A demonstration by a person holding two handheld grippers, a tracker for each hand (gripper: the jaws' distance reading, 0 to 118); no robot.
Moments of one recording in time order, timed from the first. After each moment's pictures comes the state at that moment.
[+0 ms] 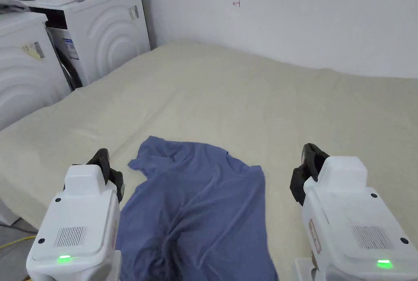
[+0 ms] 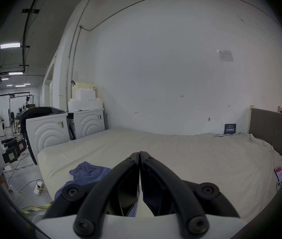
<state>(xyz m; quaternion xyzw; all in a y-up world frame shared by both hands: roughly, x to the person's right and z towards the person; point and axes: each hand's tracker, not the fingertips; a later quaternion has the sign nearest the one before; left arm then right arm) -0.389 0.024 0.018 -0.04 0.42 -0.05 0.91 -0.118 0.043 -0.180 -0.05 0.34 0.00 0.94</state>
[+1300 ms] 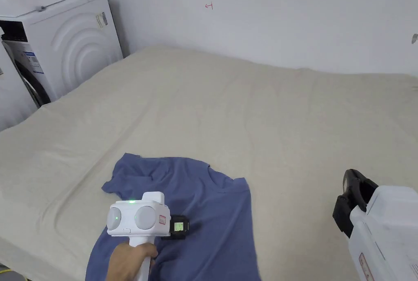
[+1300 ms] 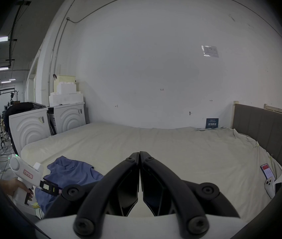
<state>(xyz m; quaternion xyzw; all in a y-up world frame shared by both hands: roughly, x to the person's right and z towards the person) -0.464 -0.107 -0.187 -0.49 0.21 0.18 0.83 -0.068 0.025 -0.227 -0.08 0.26 0.01 0.96</state>
